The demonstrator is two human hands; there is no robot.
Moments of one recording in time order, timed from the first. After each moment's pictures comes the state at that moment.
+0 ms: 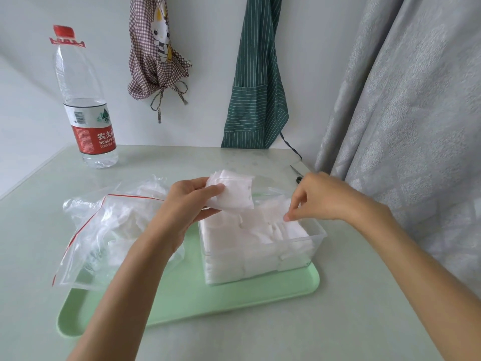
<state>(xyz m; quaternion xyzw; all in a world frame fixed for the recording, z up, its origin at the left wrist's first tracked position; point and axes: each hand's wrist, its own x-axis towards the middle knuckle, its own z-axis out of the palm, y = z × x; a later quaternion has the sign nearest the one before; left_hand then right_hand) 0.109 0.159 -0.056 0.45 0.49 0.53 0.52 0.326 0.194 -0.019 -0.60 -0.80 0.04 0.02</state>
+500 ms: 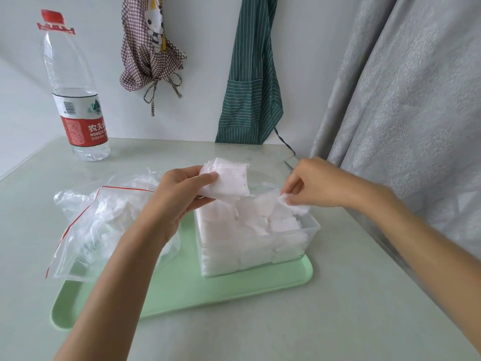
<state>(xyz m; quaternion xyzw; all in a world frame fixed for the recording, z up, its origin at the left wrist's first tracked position) 0.104 0.159 -0.052 0.44 0.47 0.55 0.53 0.327 0.193 -0.007 -0.57 -0.82 0.04 0.03</state>
